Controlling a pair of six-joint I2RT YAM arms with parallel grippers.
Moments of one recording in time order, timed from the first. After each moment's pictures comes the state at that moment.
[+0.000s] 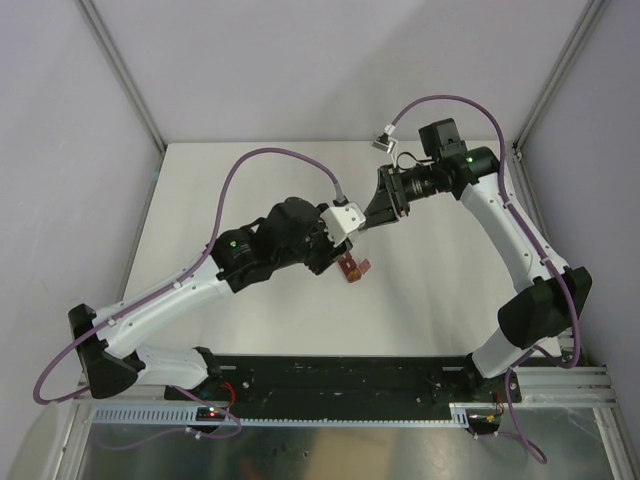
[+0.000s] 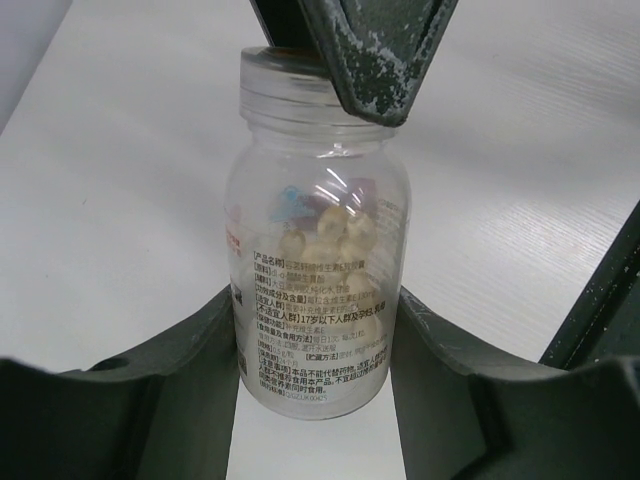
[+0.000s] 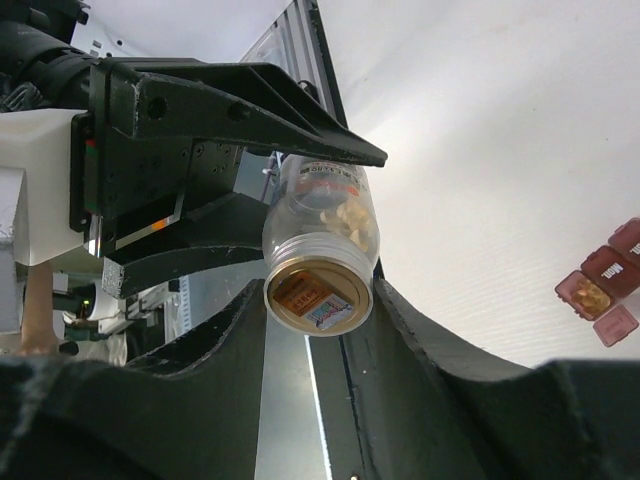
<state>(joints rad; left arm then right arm) -0.97 1.26 1.29 -0.60 -0.08 0.22 0.37 1.61 1.71 -1.03 -1.14 -0.10</state>
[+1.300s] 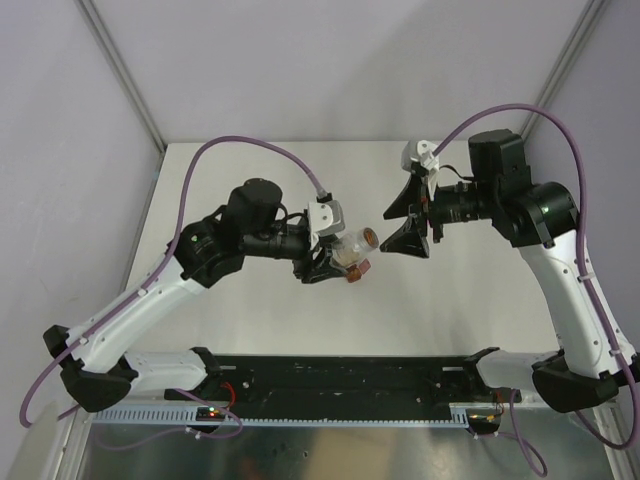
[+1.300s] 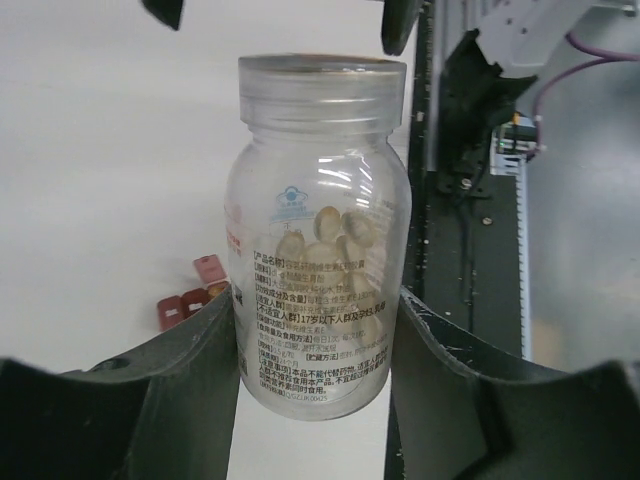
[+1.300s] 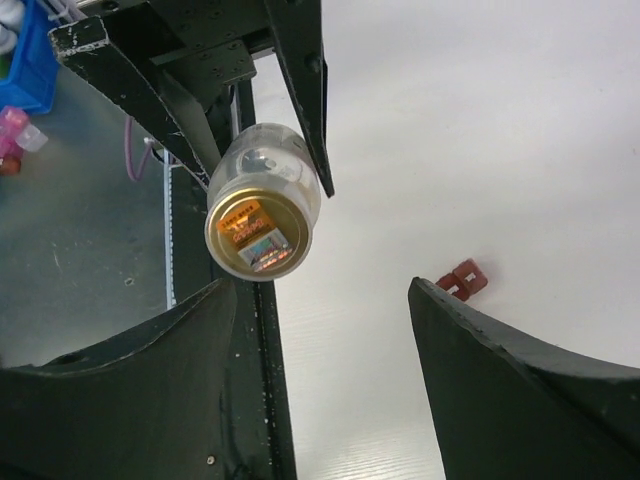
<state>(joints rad) -0.87 1.18 1.40 -0.66 0.51 0.24 0.43 1.26 1.76 -1.10 -0.92 -0.39</state>
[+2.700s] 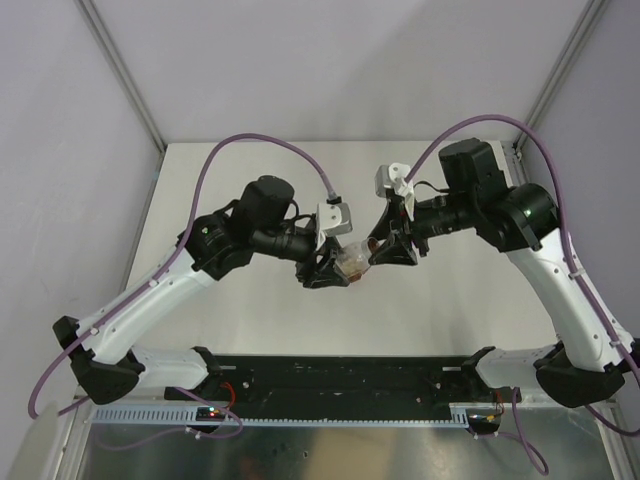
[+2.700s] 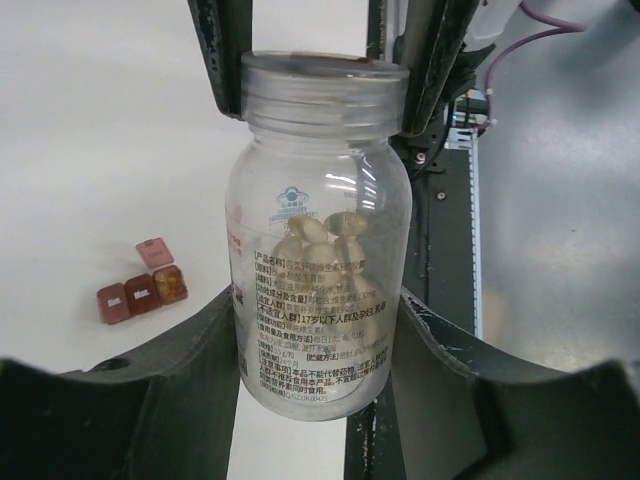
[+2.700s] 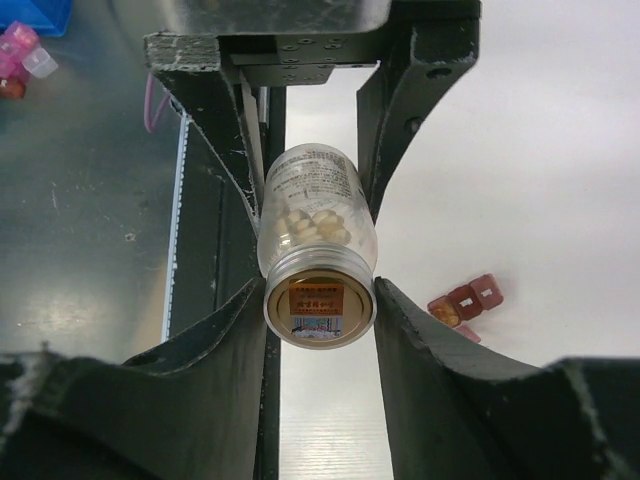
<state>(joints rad) -0.86 1.24 1.43 -0.75 0.64 0.22 0.63 1.28 1.77 -1.16 -0.84 -0.52</state>
